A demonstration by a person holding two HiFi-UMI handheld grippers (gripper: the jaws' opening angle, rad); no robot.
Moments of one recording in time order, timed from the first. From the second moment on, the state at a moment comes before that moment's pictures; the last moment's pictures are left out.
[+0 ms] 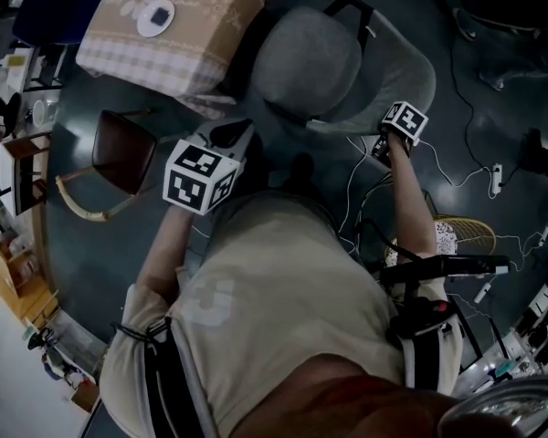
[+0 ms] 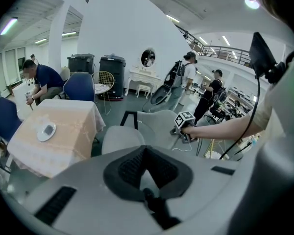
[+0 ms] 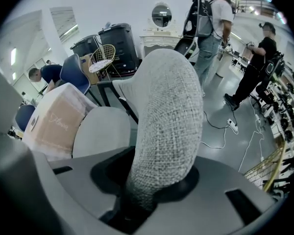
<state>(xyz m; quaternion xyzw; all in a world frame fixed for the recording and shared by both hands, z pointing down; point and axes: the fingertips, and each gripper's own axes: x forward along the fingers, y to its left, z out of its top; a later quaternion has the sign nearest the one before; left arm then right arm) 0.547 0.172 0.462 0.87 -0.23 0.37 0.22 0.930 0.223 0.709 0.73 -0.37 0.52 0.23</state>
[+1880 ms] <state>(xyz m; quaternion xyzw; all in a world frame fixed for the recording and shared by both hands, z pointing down) 0.531 0.176 0.468 0.86 -0.24 0.37 0.24 0.904 0.189 0.703 0.71 -0.41 0.50 0.26</state>
